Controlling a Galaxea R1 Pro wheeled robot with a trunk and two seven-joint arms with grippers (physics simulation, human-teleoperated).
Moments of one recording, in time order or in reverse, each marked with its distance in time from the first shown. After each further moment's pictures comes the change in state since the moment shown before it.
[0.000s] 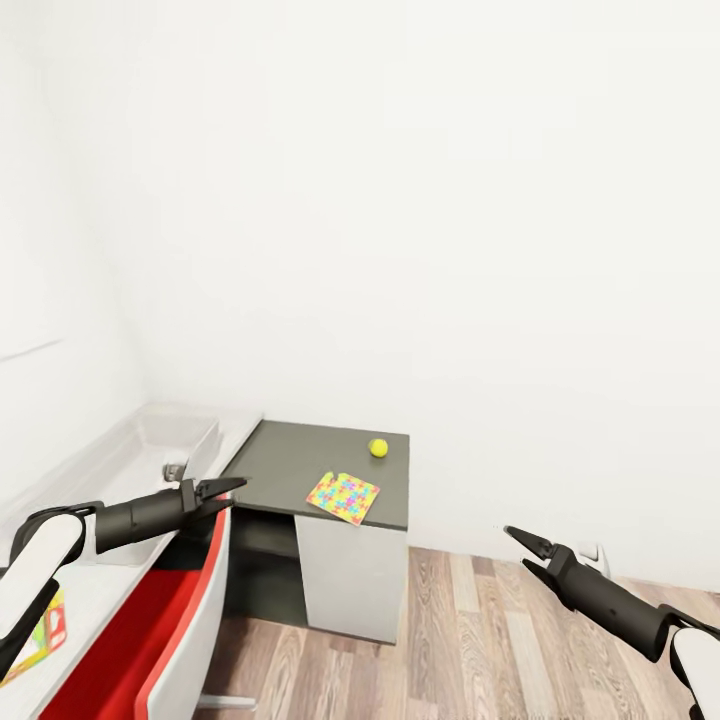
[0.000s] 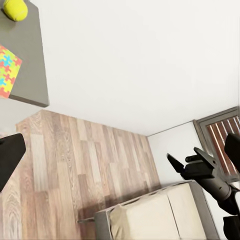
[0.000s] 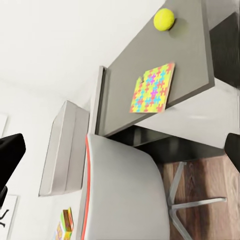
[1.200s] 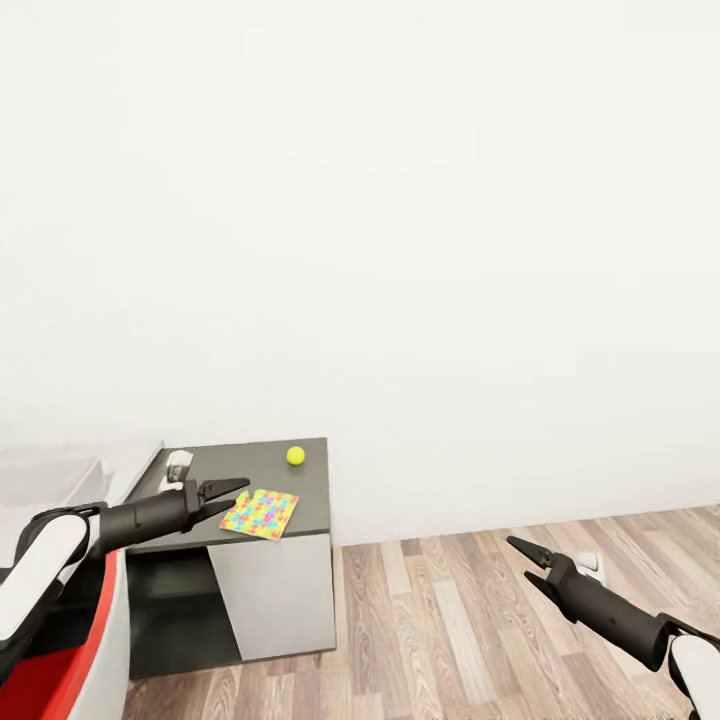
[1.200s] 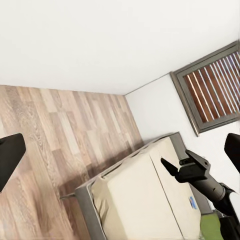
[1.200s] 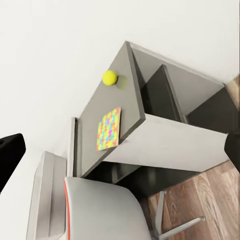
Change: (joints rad) left arm 0.000 -0.008 -0.008 0.000 -0.002 -0.006 0.006; right arm 0.000 -0.008 -0.001 0.068 0.002 -0.006 -0.001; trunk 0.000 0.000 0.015
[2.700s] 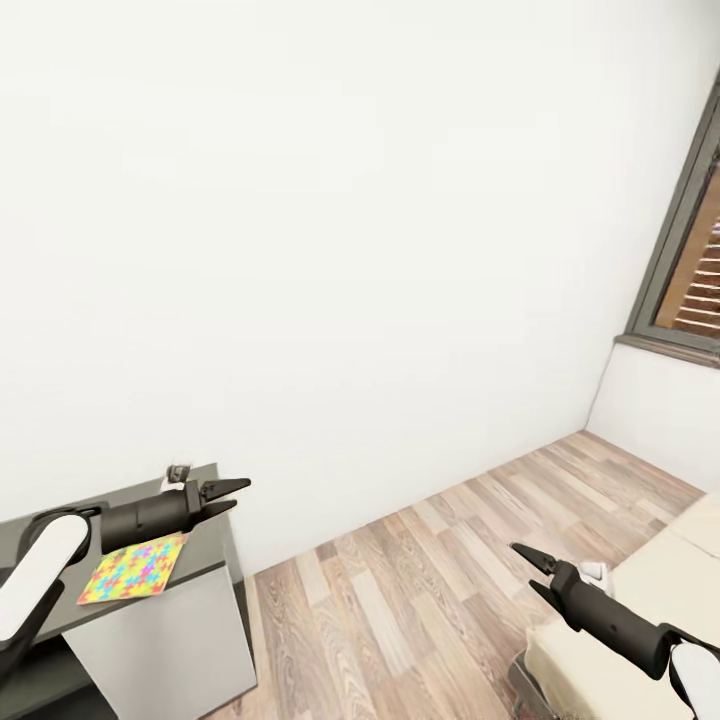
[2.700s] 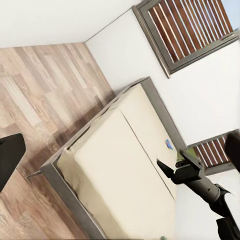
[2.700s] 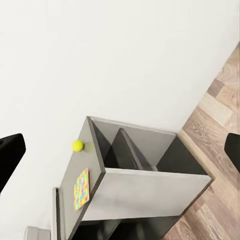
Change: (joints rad) left arm 0.000 -0.003 -0.004 0.000 0.000 -0.003 0.006; right arm -0.001 -0.008 -0.007 0.071 0.000 -0.040 0.006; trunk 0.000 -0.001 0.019
